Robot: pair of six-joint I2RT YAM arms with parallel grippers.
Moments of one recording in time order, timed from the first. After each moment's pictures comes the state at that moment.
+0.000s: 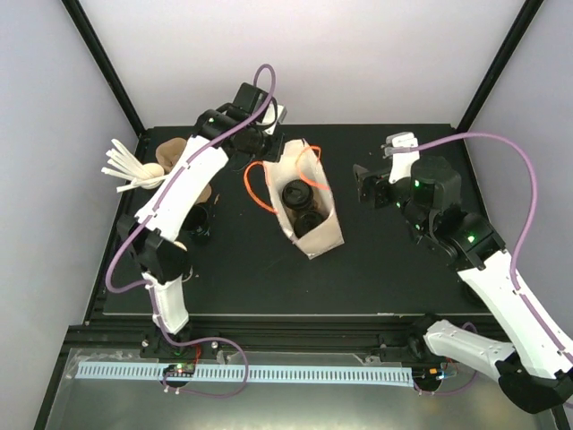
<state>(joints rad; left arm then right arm) -0.53 1.85 2.11 -1.12 0.07 -0.24 0.64 0.99 1.29 -0.64 0.24 0.09</state>
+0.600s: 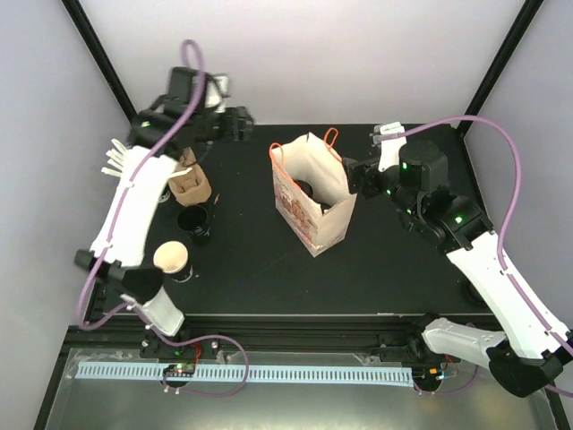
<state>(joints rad) -0.41 1.72 2.18 -1.11 0.13 -0.31 0.59 1.09 1.37 -0.64 0.15 0.12</state>
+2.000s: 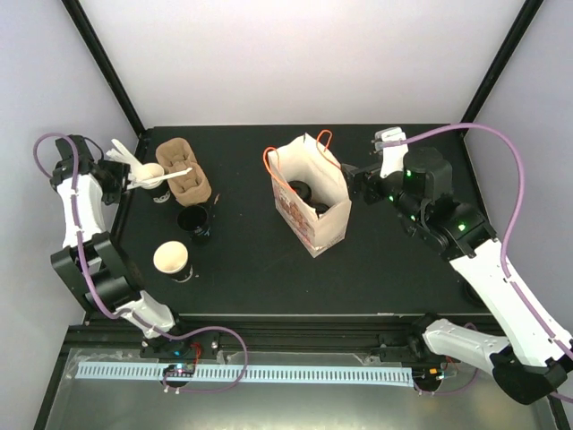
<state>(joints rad) 0.52 1.58 1.43 -0.81 0.30 -1.04 0.59 1.05 1.32 -0.61 0.11 0.12</state>
